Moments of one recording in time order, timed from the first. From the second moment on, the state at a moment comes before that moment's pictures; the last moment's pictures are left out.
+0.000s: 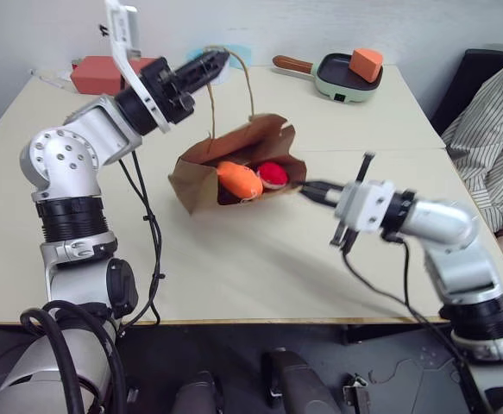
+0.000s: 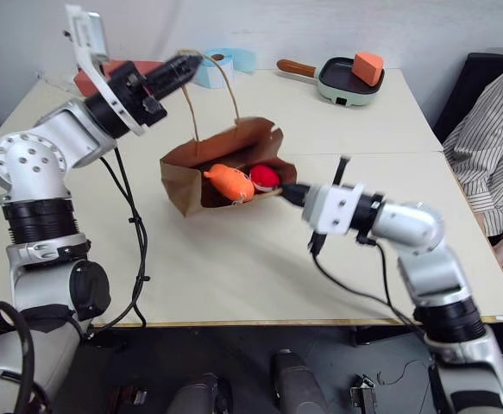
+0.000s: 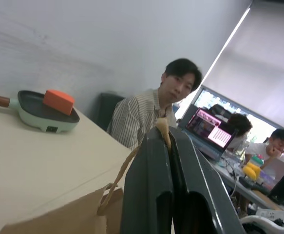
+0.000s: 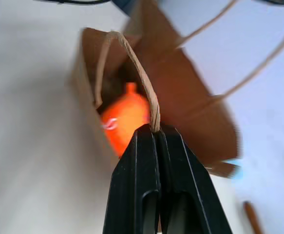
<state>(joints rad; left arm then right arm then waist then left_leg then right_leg) -1.12 0.43 0.37 0.24 -0.90 1.00 -0.50 -0.59 -0.68 0.05 -0.18 0.13 -0.15 0.88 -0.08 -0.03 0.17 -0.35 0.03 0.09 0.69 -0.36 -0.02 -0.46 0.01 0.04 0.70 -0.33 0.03</state>
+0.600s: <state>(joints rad) -0.84 0.39 0.34 -0.01 -0.90 0.94 -0.44 -0.81 -0.55 0.15 0.02 0.09 -0.22 0.91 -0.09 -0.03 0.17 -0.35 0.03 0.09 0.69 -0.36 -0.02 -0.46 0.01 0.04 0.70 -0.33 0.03</state>
